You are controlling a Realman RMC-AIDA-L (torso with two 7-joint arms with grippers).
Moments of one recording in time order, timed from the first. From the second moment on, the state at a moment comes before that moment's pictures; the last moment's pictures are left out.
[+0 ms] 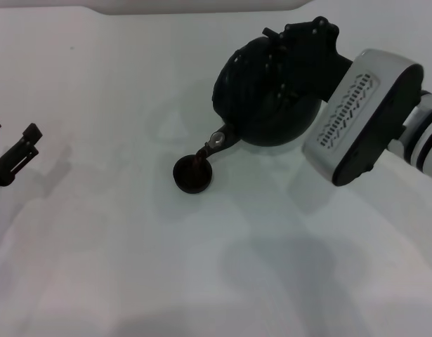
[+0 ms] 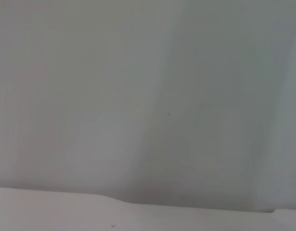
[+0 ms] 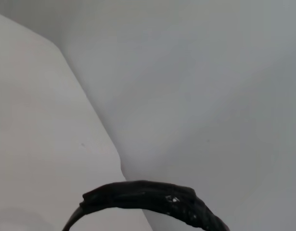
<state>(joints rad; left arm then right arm) -0.10 -2.07 1.02 0.33 -2.15 -1.30 2.33 0.07 2.02 -2.08 -1.42 -1.23 -0.09 0.73</state>
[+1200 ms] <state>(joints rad) -0.12 -2.07 1.02 0.33 -2.15 -1.28 2.33 0.05 2.02 -2.10 -1.44 -1.23 -0.07 0.71</state>
